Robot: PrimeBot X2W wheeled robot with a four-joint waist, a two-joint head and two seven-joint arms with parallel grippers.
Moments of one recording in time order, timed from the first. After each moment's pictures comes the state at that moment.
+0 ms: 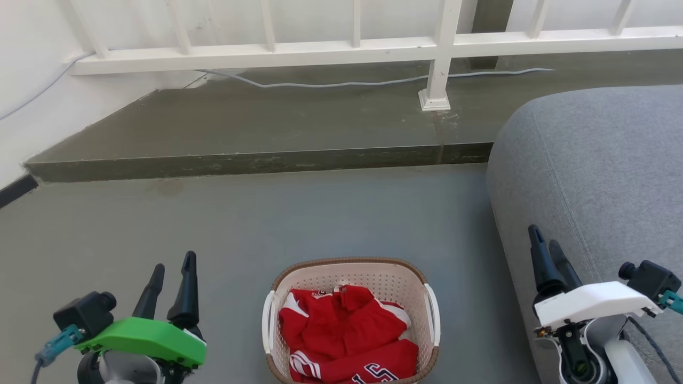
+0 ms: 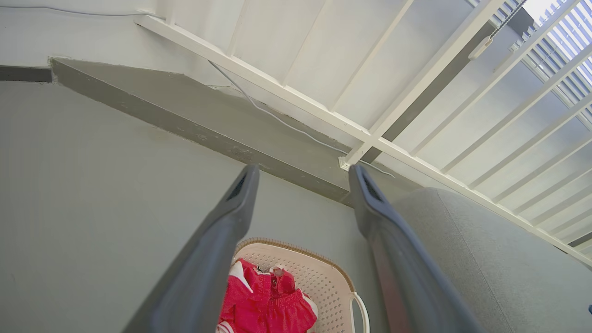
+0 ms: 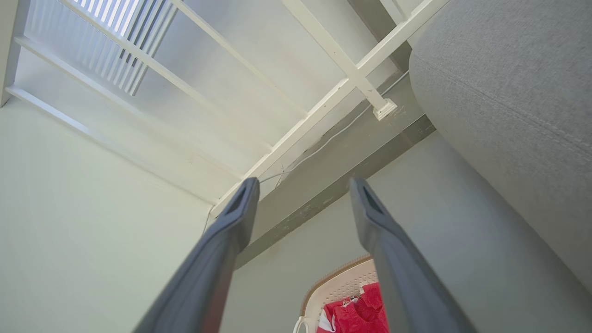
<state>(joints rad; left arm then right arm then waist) 0.01 0.09 -0.15 0.13 -0.77 -0.03 -0.08 0.03 -0.06 0.09 0.18 0.86 0.01 -0.09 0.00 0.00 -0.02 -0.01</state>
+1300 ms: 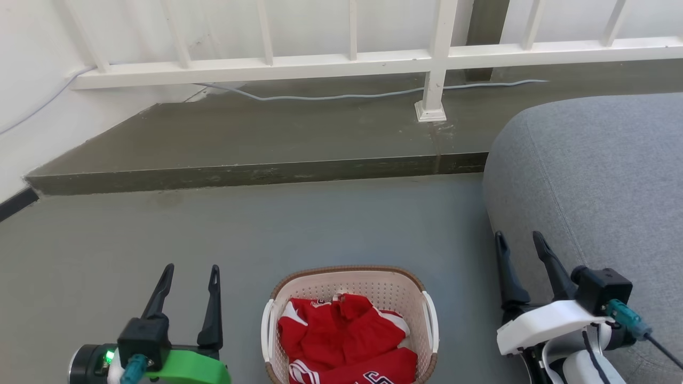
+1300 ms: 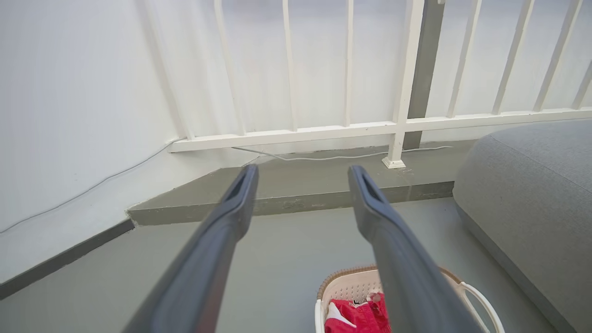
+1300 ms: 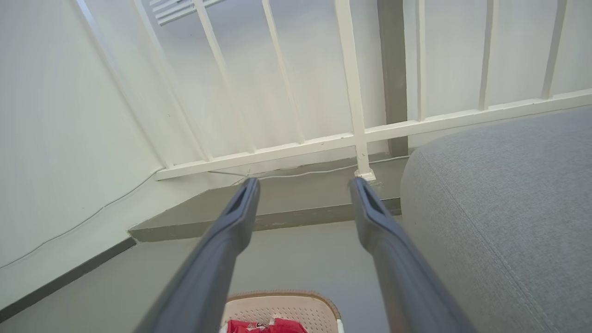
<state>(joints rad) 0.09 0.12 -0.24 0.03 -0.23 0.07 -0.21 0.07 -0.07 0.22 0.10 0.33 -0.07 -0.21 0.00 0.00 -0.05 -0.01</state>
